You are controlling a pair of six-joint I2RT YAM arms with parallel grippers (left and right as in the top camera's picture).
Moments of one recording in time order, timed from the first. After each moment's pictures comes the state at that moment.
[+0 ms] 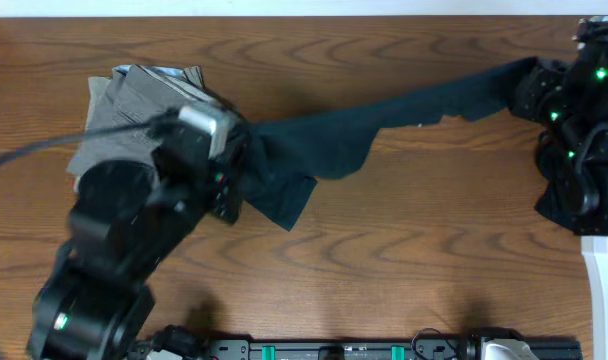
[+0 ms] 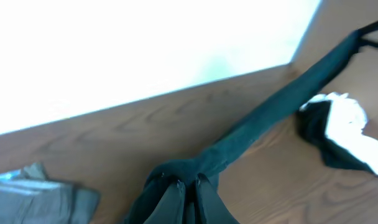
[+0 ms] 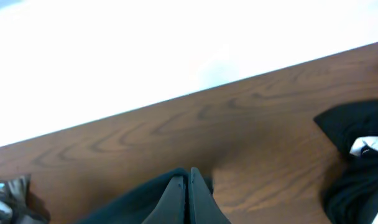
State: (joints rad) left arm -0.37 0.85 1.23 -0.66 0.22 -0.09; right arm -0.02 1.21 1.48 -0.72 0.01 0.33
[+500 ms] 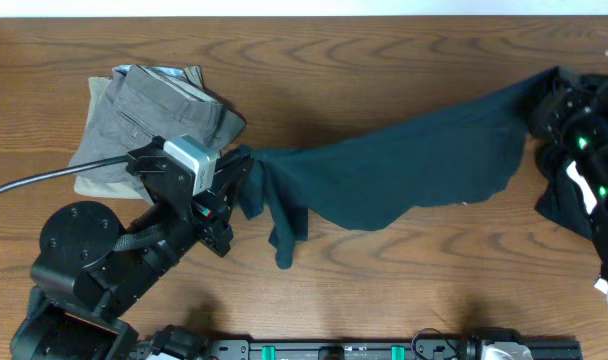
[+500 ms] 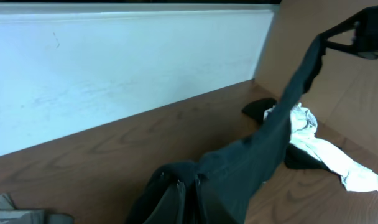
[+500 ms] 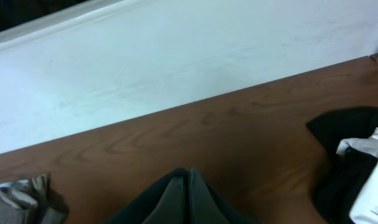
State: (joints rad) left arm -0.37 0.76 1.23 -0.67 0.33 -0.10; right arm -0.02 1.11 1.58 -0.88 0.00 0.33
